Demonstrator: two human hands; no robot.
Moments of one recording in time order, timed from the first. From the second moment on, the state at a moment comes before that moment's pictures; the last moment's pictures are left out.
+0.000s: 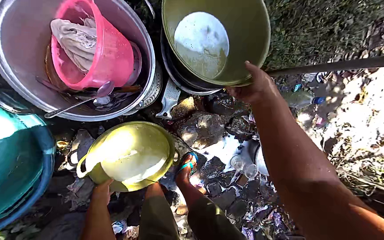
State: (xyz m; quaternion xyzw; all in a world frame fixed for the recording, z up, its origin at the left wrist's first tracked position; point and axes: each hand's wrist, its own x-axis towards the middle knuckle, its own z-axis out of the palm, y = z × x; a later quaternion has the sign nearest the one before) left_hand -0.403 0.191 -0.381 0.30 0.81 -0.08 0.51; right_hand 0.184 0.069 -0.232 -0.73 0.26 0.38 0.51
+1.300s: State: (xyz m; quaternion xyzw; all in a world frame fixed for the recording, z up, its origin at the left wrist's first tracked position) left_hand -0.399 0.202 -0.374 0.30 0.78 -0.12 0.54; right_hand 0.166 -0.062 -0.296 -0.84 -0.21 0.45 -0.22
